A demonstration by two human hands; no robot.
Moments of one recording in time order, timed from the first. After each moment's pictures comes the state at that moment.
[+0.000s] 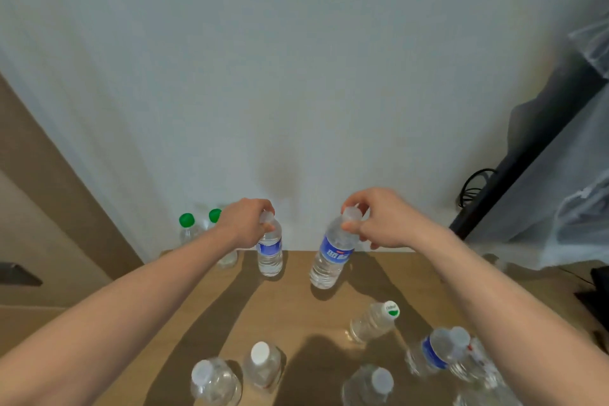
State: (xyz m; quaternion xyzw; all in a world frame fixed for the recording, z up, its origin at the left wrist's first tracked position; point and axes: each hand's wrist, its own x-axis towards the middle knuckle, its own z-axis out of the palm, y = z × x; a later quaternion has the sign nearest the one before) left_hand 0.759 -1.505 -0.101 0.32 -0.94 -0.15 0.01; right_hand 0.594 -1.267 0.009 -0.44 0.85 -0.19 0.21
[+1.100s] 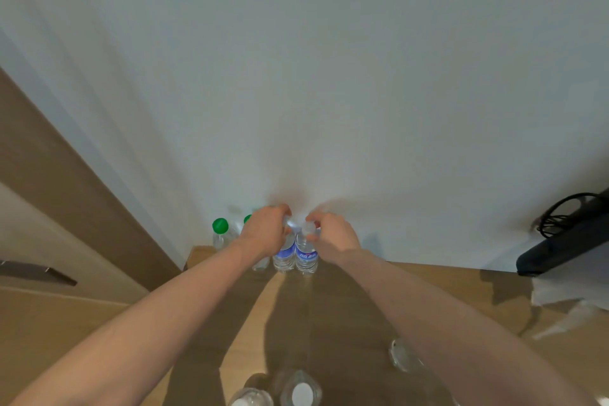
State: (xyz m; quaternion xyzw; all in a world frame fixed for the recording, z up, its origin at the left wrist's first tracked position) left_hand 0.755 -1.576 -0.164 0.36 -0.92 -0.17 0.00; right_hand 0.620 -1.453 -0.158 -0.44 0.85 -0.16 0.24
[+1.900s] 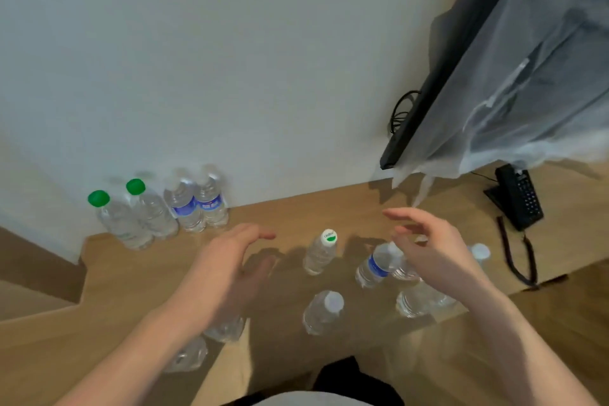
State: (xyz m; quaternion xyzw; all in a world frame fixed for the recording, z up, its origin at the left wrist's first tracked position) left_hand 0.822 -1.337 -0.090 0.16 -0.92 -0.33 0.10; right_hand 0.627 -1.062 -0.057 -0.20 0.88 -0.40 0.17
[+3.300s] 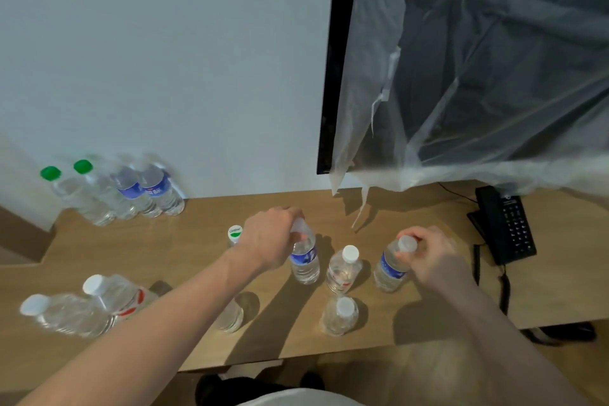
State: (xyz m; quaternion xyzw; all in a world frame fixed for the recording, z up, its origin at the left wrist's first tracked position) left_hand 0.599 -1.144 -0.121 0.22 -0.97 -0.13 -0.02; right_hand 0.429 -0.883 -0.133 -0.22 0.93 -0.24 0.18
